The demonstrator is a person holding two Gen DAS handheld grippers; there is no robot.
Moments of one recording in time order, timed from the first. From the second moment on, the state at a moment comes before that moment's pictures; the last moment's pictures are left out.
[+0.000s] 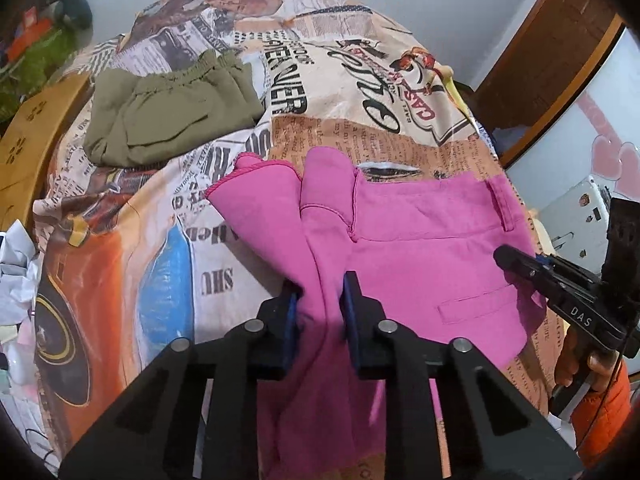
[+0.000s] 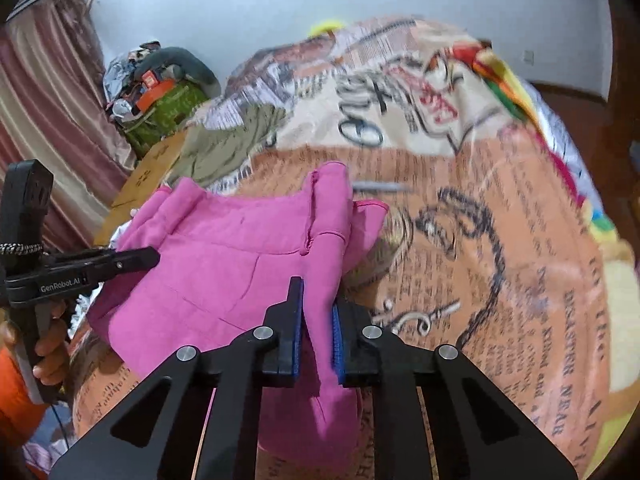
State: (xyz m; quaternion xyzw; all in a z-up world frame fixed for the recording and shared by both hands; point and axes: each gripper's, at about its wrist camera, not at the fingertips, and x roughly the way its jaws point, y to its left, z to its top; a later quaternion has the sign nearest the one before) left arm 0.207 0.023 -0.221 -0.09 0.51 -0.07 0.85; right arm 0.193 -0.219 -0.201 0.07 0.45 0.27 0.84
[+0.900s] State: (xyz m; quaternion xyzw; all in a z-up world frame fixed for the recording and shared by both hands) left arm 0.273 0.105 -0.141 -0.01 0.41 0.03 0.91; right arm 0.283 -0.110 -0.124 0.02 0.36 0.32 0.88
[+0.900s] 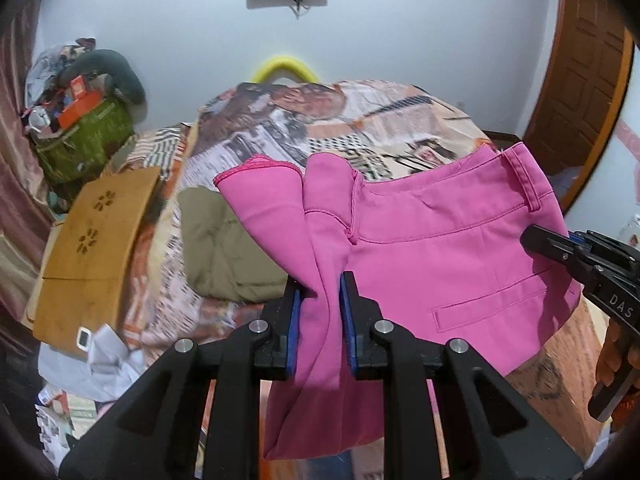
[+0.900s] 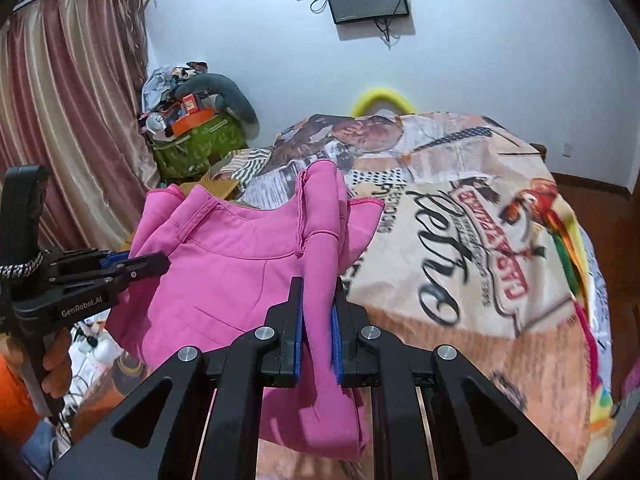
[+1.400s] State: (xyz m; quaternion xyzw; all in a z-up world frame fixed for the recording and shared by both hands) left arm 0.355 0.183 -0.175 -0.01 0.42 0.09 0.90; right arm 0.355 -0.024 -0.152 0.00 0.37 0.34 0.87
